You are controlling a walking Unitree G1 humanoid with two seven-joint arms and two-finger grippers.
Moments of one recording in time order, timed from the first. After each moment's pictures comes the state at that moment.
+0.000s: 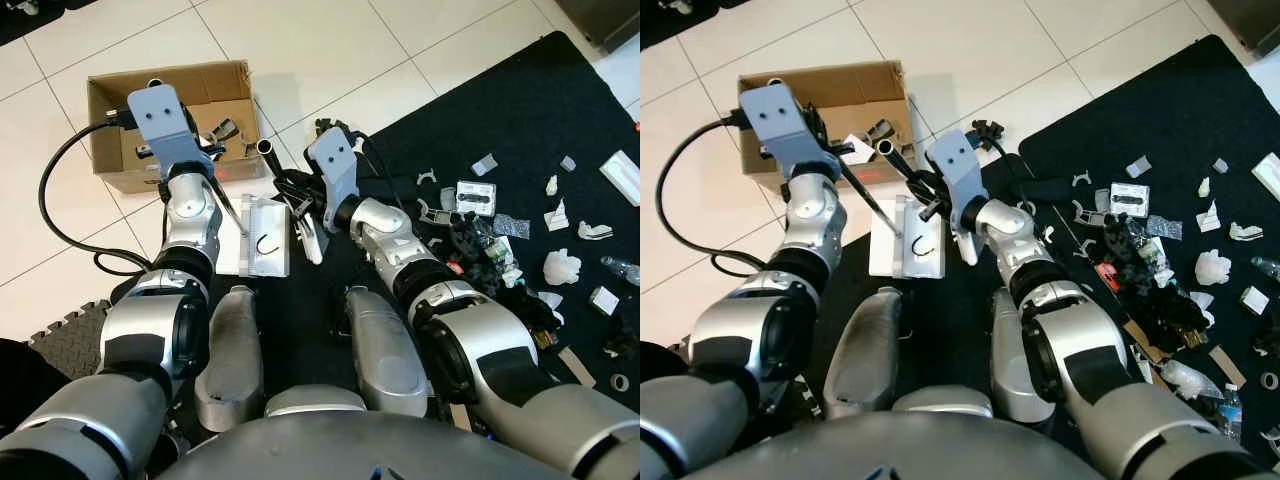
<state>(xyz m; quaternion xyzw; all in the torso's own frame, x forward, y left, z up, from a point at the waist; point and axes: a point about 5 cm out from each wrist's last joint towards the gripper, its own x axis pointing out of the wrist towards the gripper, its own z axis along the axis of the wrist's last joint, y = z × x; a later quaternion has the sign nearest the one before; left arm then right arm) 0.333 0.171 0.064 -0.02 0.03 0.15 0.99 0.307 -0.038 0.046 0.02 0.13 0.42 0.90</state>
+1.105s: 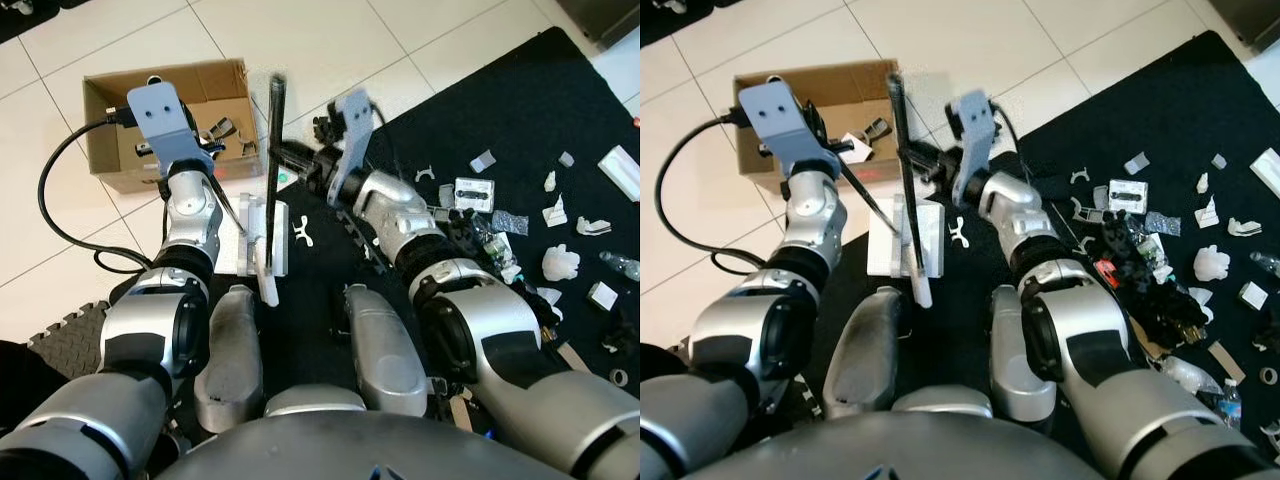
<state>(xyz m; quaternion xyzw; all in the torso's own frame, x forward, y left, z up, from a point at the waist) 0.334 0.170 0.066 -0.03 0.02 0.16 0.99 0.335 -0.043 0.099 0.18 0.05 0.45 0.88</state>
